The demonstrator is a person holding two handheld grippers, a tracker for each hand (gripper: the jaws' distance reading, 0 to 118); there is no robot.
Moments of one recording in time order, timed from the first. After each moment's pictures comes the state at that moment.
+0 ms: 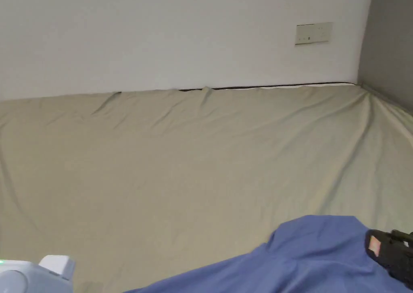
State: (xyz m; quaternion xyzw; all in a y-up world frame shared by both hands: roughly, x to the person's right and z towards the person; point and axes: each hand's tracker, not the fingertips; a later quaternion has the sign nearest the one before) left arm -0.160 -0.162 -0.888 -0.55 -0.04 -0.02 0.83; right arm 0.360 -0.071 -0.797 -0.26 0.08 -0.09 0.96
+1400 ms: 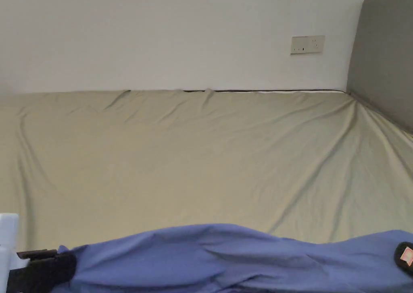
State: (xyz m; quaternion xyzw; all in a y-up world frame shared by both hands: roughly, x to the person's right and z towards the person) left arm -0.179 -0.041 -0.686 -0.38 -0.11 0.07 0.92; right arm 0.388 -0.057 -0.632 -0.25 0.04 -0.24 0.94
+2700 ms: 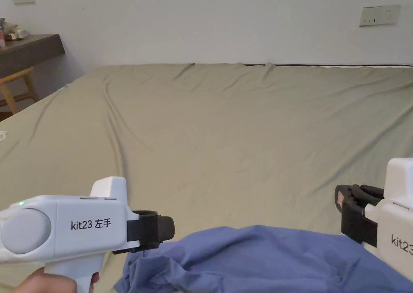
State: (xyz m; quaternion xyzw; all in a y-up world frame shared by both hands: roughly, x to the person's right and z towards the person) left arm -0.167 -0.065 -0.603 -0.38 -0.11 0.19 0.90; right arm 0.225 -0.027 -0.599 -0.22 0.16 -0.02 0.96
